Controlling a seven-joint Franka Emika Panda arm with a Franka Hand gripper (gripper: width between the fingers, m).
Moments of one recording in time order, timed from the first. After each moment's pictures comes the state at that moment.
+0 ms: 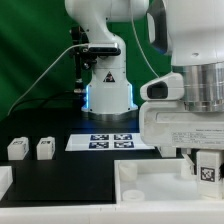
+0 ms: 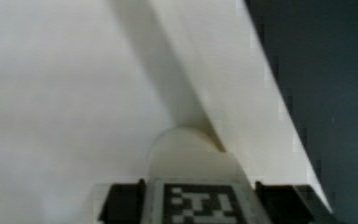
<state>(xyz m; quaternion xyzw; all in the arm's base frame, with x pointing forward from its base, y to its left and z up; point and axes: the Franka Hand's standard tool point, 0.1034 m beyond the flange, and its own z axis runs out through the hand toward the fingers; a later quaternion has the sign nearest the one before) 0.622 0.123 0.053 -0.95 0.31 0.01 0.06</state>
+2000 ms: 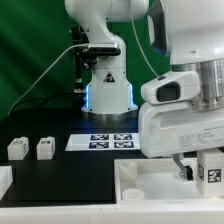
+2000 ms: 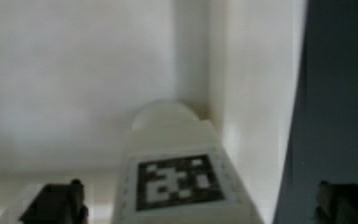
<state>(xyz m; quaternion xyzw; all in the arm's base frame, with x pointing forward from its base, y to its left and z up) 0.626 0.124 0.055 -1.00 -0.03 -0.04 0.06</state>
